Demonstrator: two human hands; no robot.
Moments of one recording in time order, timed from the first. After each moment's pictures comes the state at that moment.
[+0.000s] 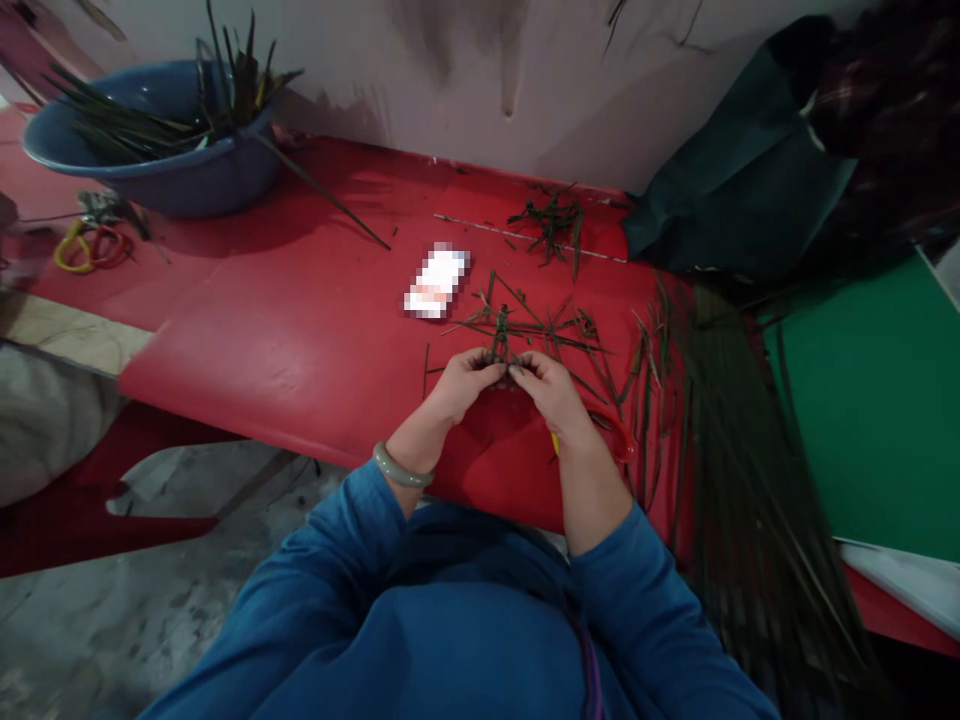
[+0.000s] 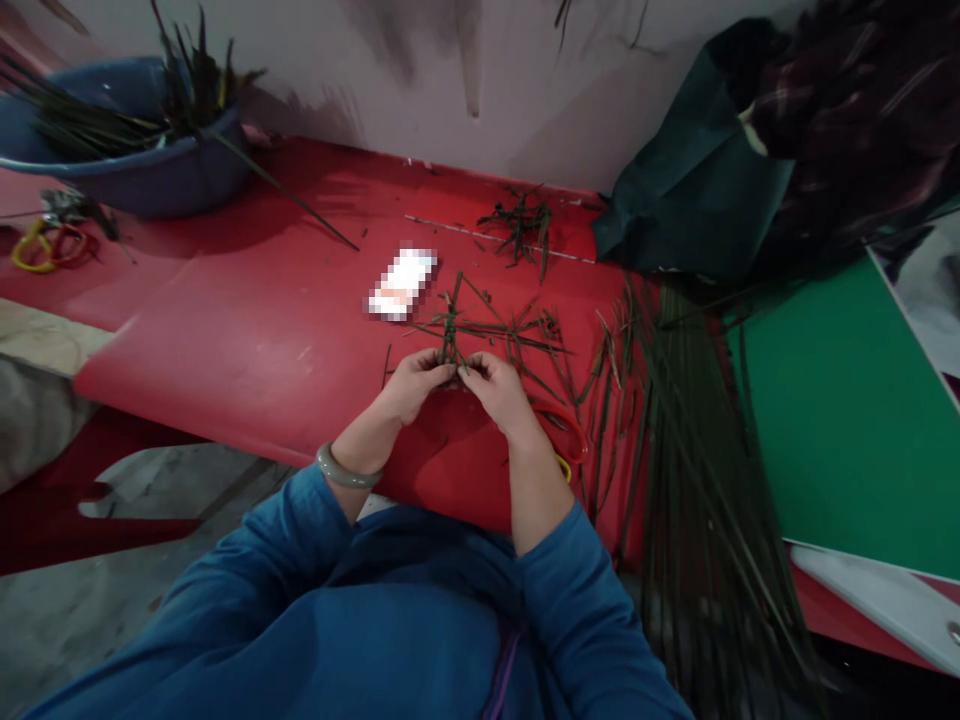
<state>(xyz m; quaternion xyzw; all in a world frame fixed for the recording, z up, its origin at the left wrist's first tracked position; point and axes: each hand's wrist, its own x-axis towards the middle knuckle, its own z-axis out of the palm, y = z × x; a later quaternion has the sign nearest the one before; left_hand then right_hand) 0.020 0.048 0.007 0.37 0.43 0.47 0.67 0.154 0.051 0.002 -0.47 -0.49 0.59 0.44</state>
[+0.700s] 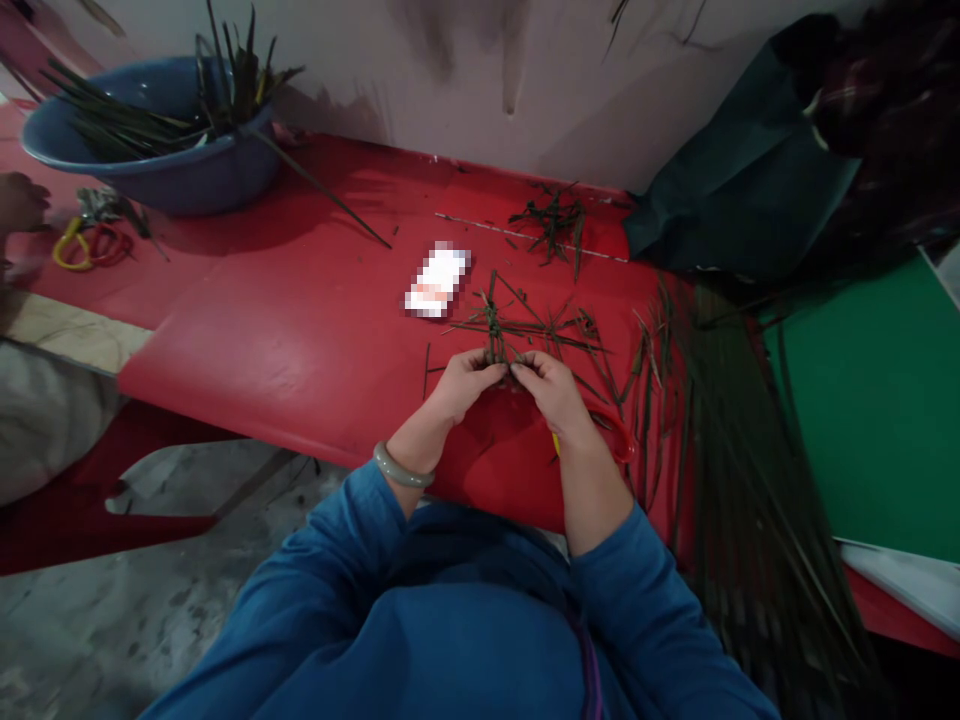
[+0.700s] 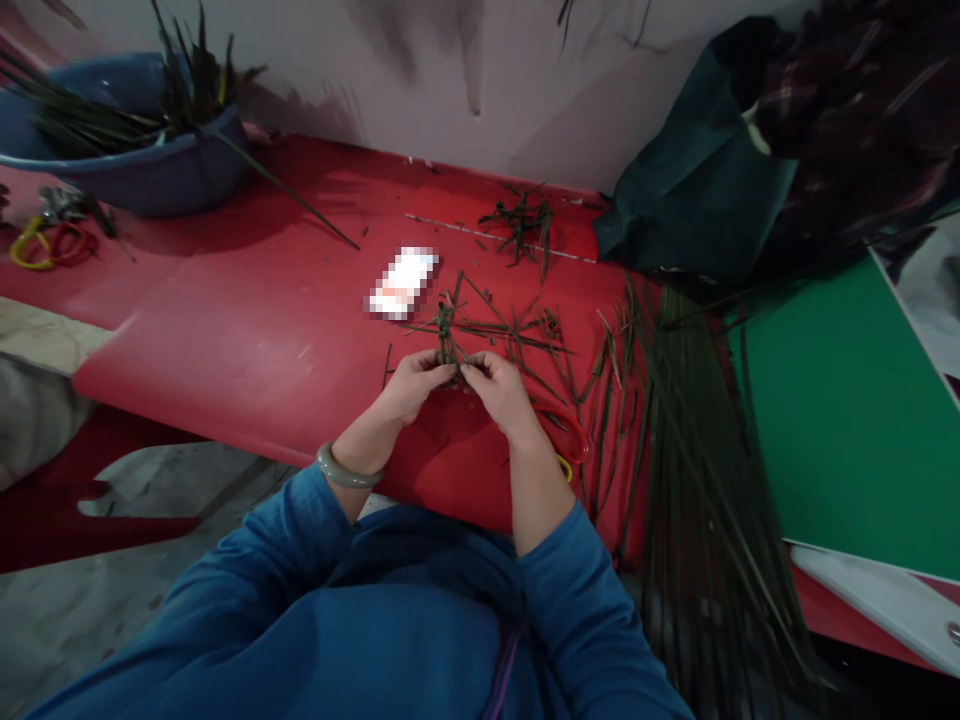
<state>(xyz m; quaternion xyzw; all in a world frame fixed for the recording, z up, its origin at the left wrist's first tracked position) 0.021 0.048 0.009 0.38 0.43 0.48 0.66 0.153 0.051 0.003 -0.49 -0.47 0.59 0.44</state>
